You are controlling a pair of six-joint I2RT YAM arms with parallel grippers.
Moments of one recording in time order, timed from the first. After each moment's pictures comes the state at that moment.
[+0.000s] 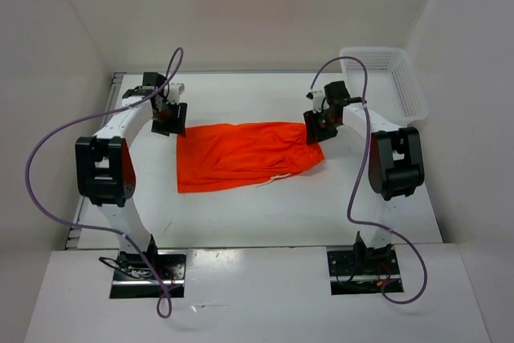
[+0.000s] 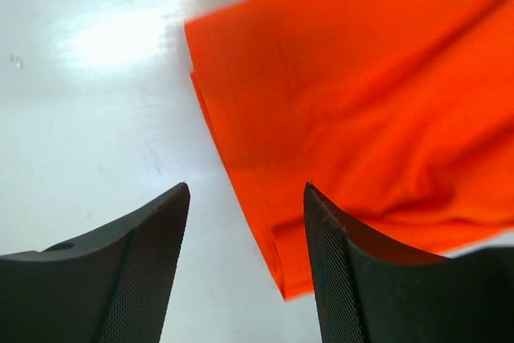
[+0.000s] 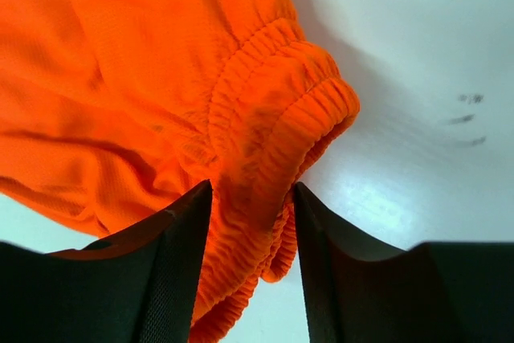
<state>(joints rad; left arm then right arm) 0.00 1.87 1.49 -0.75 0.15 0.07 0.16 1.89 1.36 -0.58 -0.29 -0.13</state>
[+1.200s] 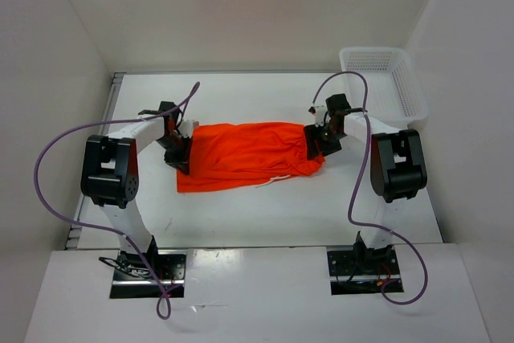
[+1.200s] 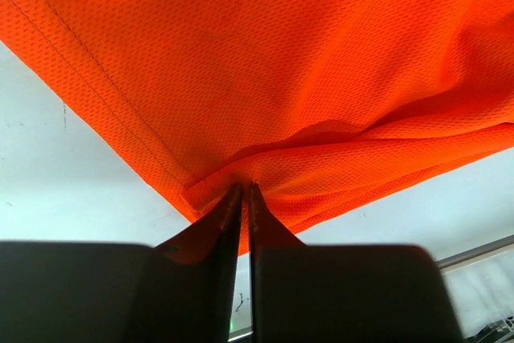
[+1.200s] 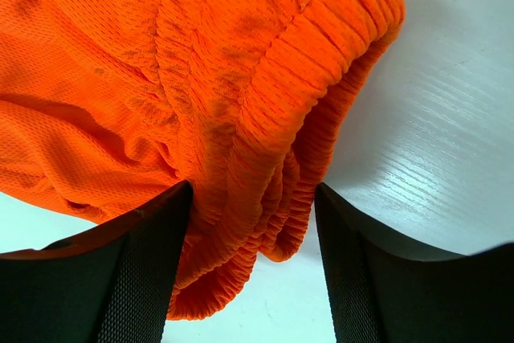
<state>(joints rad) -0.07 1.84 1.21 -0.83 0.26 0.07 0.14 1.86 1.20 -0.57 -0.29 -0.13</state>
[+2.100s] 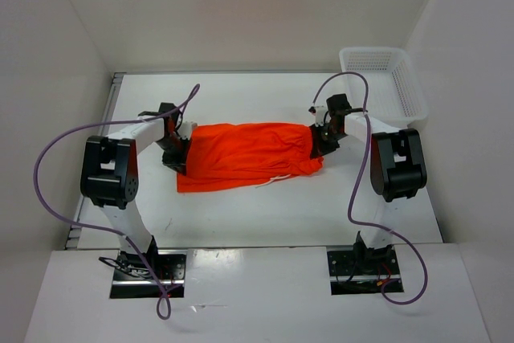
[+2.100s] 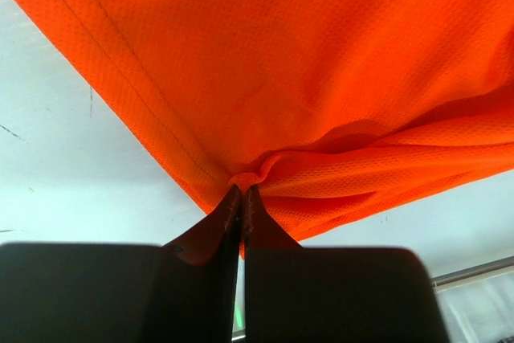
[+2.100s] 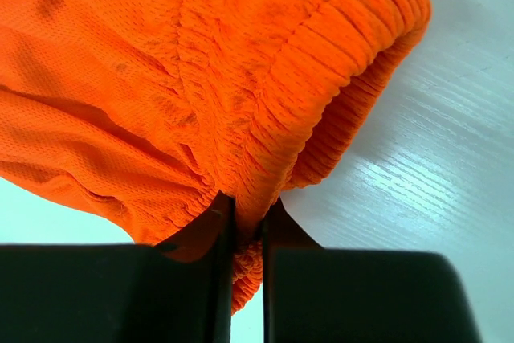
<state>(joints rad) -0.07 1.83 1.20 -0.82 0.20 0.07 0.14 1.87 1.20 -0.57 -0.34 -0.12</state>
